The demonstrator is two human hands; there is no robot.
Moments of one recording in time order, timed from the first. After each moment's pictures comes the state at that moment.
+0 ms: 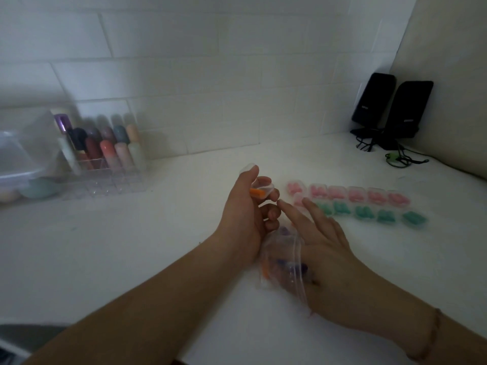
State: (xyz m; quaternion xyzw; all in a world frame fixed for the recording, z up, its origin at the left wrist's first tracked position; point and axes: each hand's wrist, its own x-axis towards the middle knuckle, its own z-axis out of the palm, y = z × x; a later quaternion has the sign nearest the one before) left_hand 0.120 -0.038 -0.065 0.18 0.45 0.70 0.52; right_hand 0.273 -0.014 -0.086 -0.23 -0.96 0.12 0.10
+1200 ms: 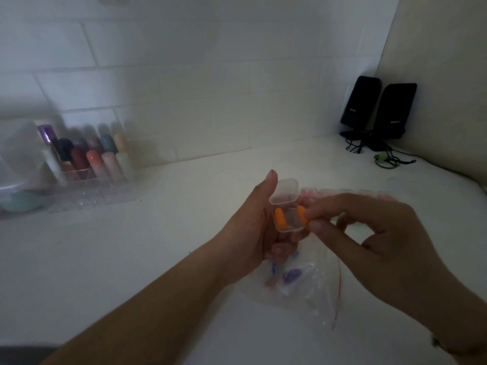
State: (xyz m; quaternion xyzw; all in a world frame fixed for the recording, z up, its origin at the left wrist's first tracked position) left_hand 0.131 -0.052 -0.056 0.42 0.36 0.53 0.64; right_hand 0.303 0.000 -0.035 -0.15 -0.87 0.21 0.43
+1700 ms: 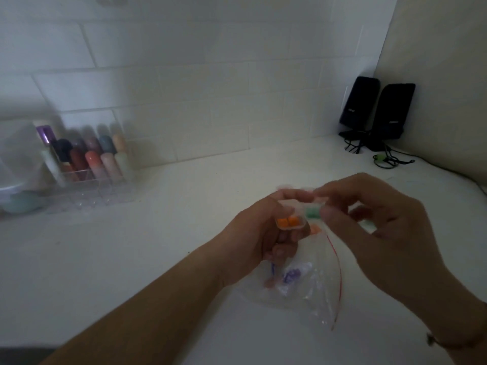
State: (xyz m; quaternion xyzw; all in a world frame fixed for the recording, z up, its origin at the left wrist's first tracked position) left_hand 0.132 -0.056 -0.053 0.44 0.37 0.53 0.62; right_hand 0.302 0.002 -0.034 -0.19 -0.83 0.25 0.47
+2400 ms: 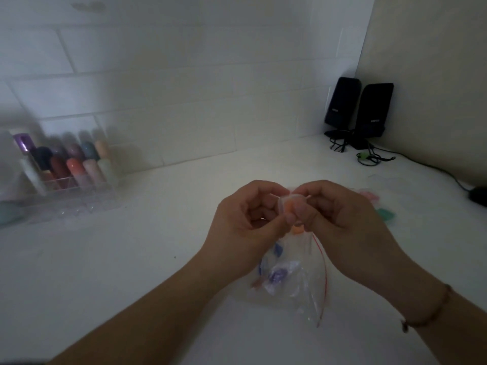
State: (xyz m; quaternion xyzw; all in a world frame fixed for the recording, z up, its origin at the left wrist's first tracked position) left_hand 0.142 -0.053 -0.064 0.56 0.47 0.63 0.26; right_hand 0.294 0.017 -0.052 -0.24 -0.79 0.39 0.40
